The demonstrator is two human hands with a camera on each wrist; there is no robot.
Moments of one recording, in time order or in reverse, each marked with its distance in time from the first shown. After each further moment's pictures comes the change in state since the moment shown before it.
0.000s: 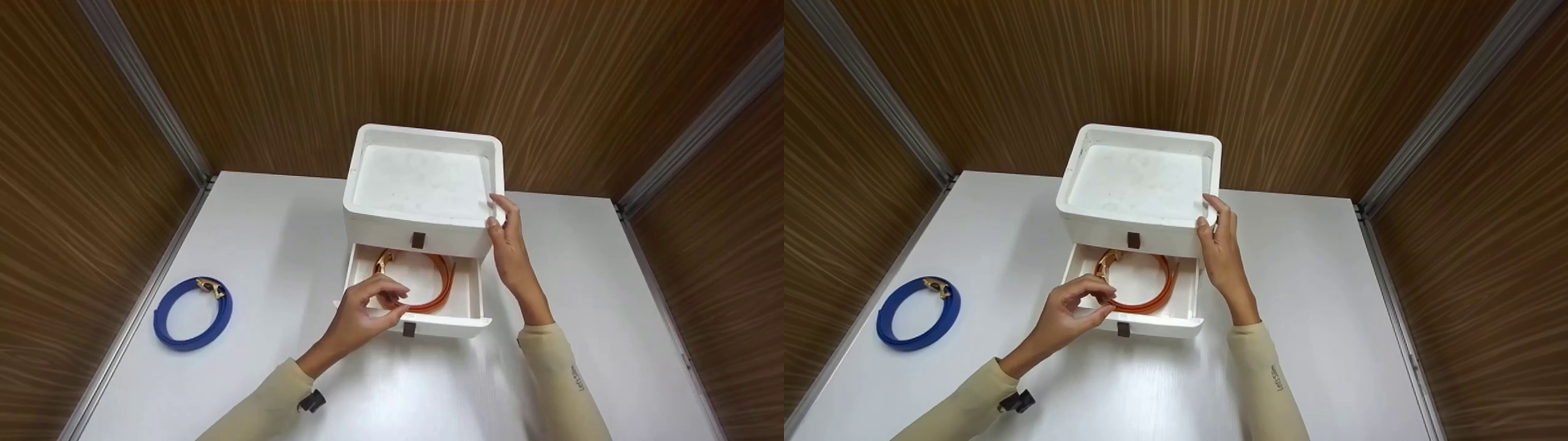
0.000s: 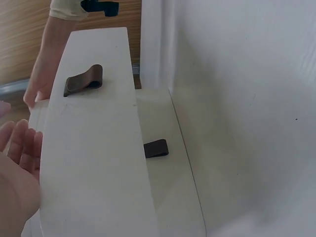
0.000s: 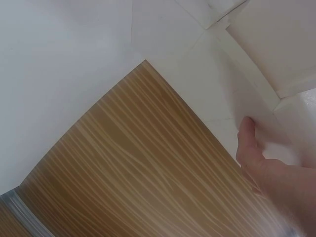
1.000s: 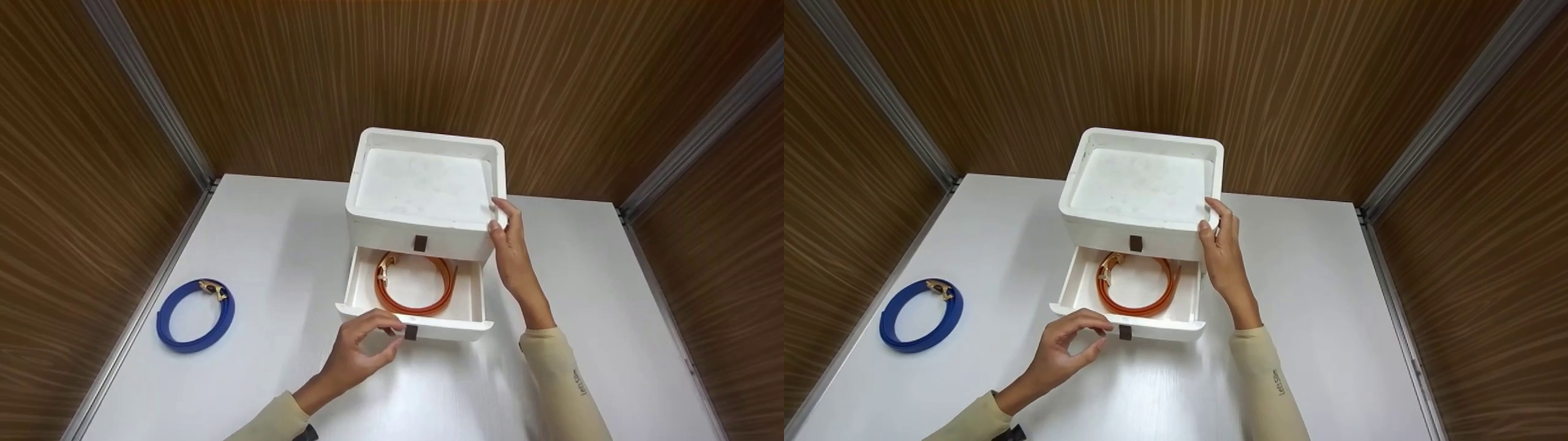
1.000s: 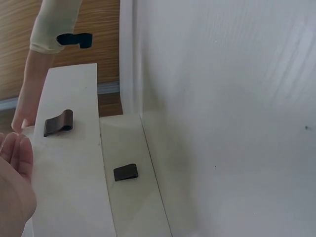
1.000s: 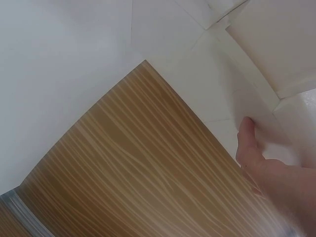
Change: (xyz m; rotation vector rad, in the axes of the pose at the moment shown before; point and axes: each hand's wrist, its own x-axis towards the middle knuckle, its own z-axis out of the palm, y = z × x) left_hand -0.047 0.004 0.009 0.028 0.018 0.133; right_hand 0.001 0.001 -0.001 -0.009 -0.010 -0.014
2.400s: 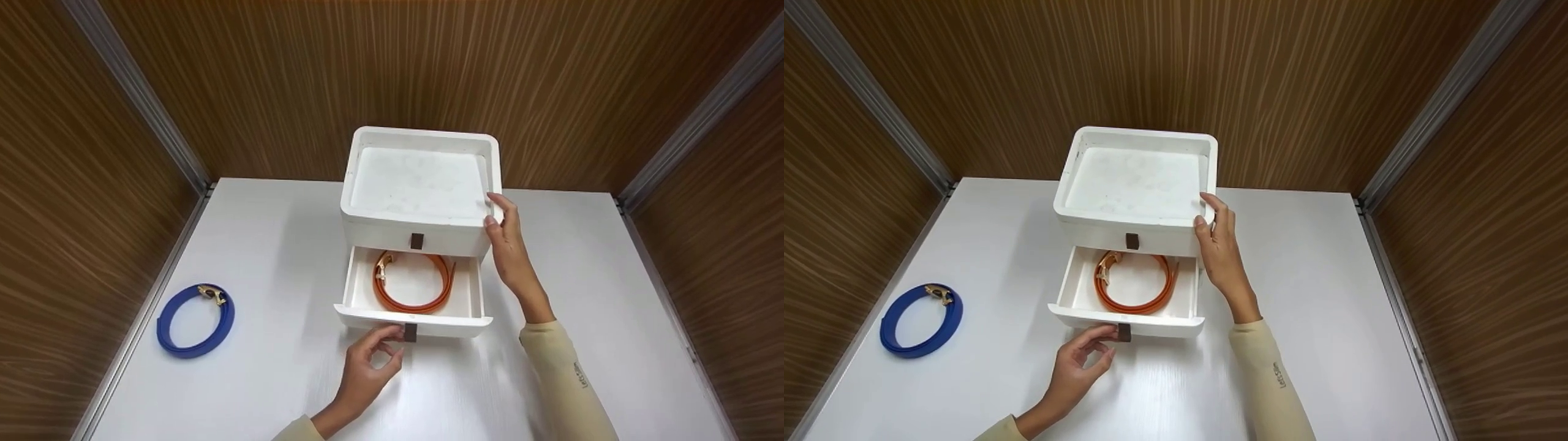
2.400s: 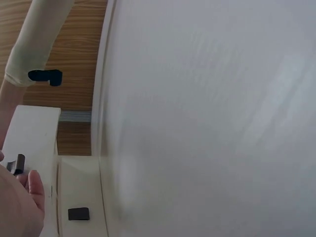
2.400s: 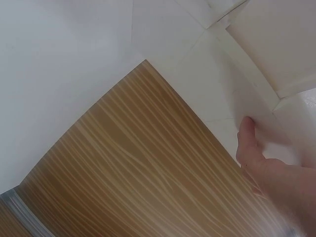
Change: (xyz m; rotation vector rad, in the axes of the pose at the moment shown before) left_hand -0.045 -0.004 0.032 -0.002 0.161 -0.393; right_hand -0.002 -0.001 0.001 0.001 0.010 -0.003
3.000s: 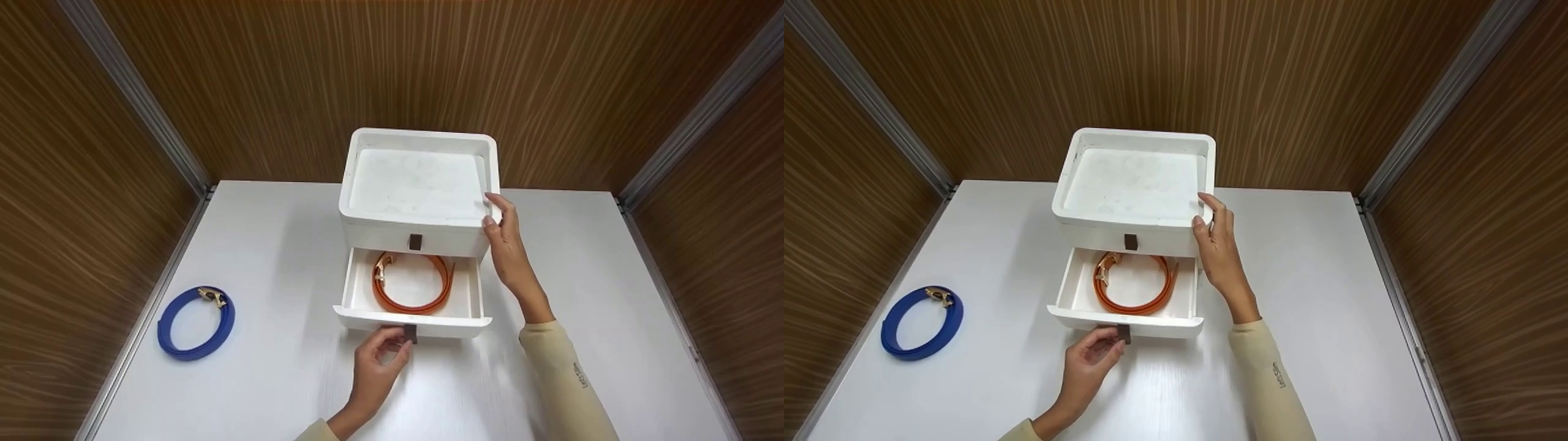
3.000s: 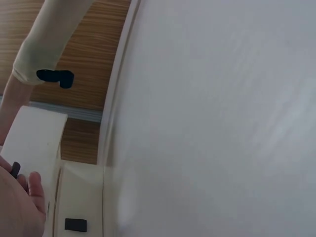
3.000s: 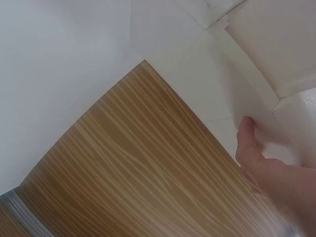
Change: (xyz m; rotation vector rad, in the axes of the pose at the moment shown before) left_hand 0.001 -0.004 0.026 -0.060 0.147 -0.126; right_hand 0.000 0.001 -0.001 -0.012 -0.004 0.005
